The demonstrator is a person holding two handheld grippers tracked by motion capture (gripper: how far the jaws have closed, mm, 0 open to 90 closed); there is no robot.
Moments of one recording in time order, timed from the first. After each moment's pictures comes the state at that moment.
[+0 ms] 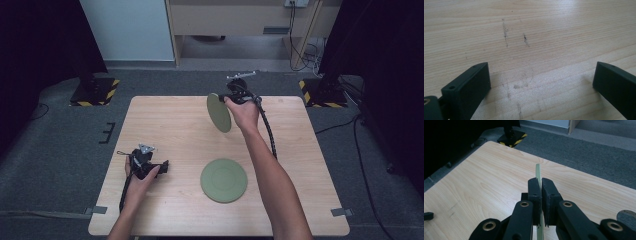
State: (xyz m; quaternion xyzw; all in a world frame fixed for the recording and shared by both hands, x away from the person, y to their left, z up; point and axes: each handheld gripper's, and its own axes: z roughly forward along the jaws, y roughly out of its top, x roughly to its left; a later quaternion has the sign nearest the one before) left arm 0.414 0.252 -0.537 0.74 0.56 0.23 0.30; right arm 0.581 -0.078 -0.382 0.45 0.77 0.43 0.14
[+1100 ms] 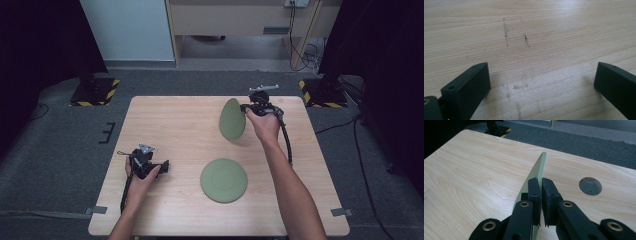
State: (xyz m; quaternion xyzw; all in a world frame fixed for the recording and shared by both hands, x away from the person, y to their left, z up) left arm 0.414 0.250 -0.537 0.74 0.56 0.23 0.30; right arm 0.558 -0.147 -0.409 0.48 0.76 0.40 0.17
